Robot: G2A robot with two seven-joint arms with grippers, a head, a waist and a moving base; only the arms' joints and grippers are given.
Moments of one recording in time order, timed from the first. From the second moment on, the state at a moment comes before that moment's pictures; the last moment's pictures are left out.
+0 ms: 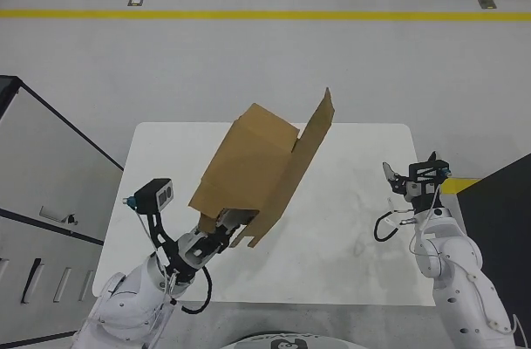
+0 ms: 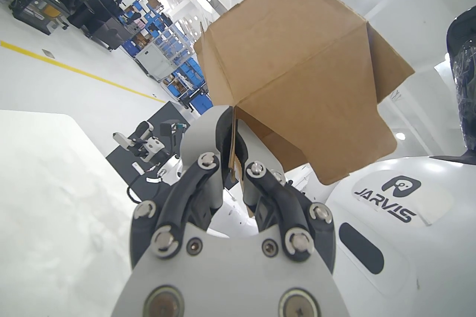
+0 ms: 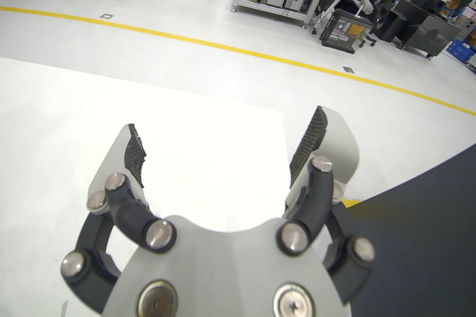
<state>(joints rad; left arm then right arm) 1.94 -1.18 -1.40 -2.33 0.04 -0.55 -0.36 -1.73 -1.15 1.60 -1.80 -1.33 0.00 0.00</state>
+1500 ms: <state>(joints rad) 1.66 -1.16 -1.46 -2.35 1.74 -0.71 0.36 -1.73 -1.15 1.60 -1.80 -1.33 0.00 0.00</state>
